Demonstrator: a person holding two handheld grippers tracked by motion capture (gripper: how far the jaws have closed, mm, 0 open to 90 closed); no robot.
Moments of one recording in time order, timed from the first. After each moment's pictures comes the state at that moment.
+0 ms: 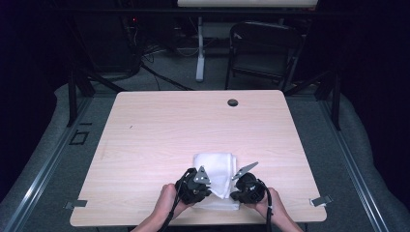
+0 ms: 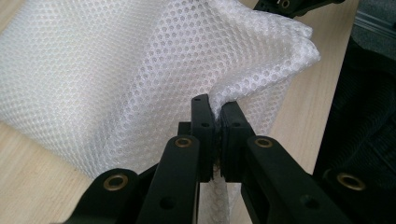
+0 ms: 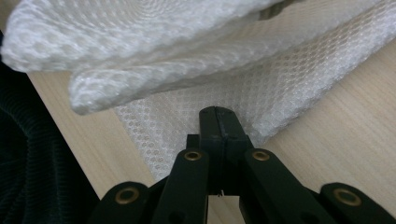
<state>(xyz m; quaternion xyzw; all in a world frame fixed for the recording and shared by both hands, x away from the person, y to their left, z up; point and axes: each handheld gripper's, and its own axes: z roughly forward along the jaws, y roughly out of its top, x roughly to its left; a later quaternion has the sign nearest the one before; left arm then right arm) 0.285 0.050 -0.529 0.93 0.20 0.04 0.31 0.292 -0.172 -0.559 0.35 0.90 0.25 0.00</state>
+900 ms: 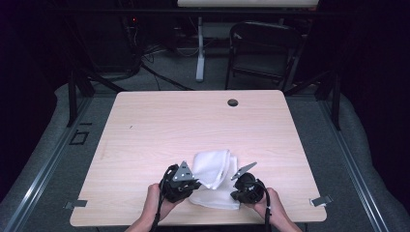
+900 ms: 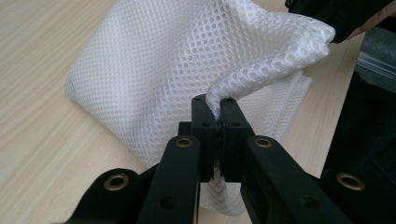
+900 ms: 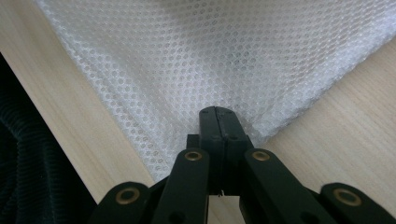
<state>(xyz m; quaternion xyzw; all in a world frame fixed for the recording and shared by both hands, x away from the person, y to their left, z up) 0.278 0.089 -0.510 0.89 0.24 0.09 0.37 0.291 -0.168 -0.557 0.35 0.91 0.23 0.01</state>
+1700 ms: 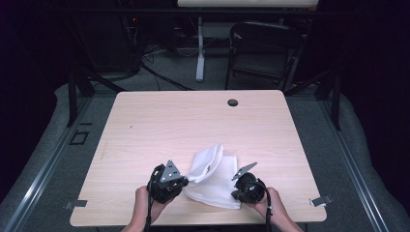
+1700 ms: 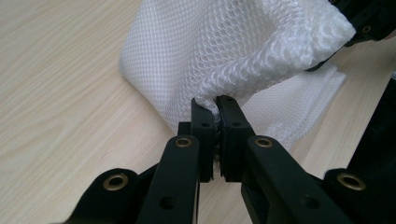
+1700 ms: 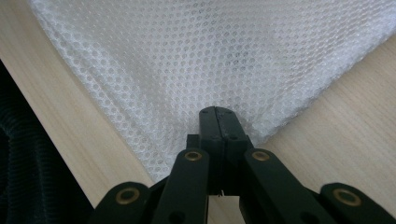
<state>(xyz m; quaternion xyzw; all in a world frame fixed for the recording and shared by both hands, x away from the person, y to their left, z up) 0.270 0.115 -0.503 0.87 0.30 0.13 0.36 0.291 -0.170 -0.557 0.35 0.91 0.23 0.02</state>
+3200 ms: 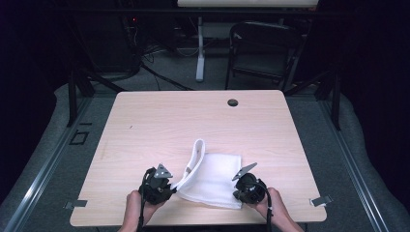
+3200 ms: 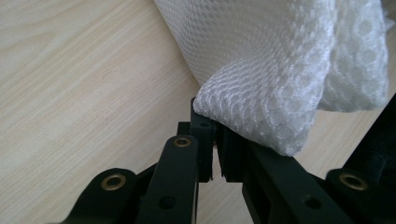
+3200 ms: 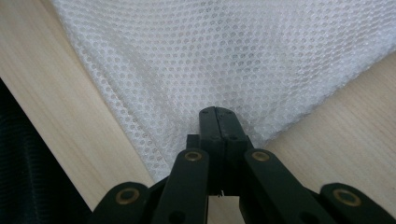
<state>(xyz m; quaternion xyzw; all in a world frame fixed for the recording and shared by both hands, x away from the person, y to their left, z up) 0.277 0.139 -0.528 0.88 0.37 0.07 0.30 0.289 -0.171 -0.555 0.35 0.91 0.22 0.04</state>
